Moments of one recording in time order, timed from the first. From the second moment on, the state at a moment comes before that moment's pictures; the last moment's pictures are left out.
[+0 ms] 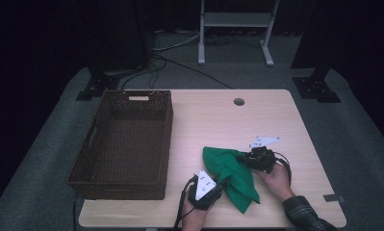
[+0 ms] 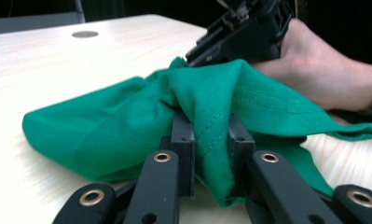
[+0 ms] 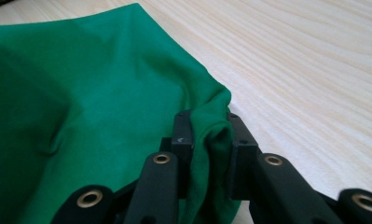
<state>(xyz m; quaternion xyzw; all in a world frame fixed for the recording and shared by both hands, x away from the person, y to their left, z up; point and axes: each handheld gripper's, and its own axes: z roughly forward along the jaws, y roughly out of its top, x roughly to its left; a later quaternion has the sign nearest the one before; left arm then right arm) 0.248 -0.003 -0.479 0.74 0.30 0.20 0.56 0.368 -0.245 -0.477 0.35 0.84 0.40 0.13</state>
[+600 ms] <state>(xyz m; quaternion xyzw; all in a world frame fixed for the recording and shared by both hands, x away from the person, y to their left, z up) 0.261 -0.005 -0.464 0.72 0.31 0.22 0.59 0.354 -0.228 -0.470 0.33 0.85 0.40 0.13</state>
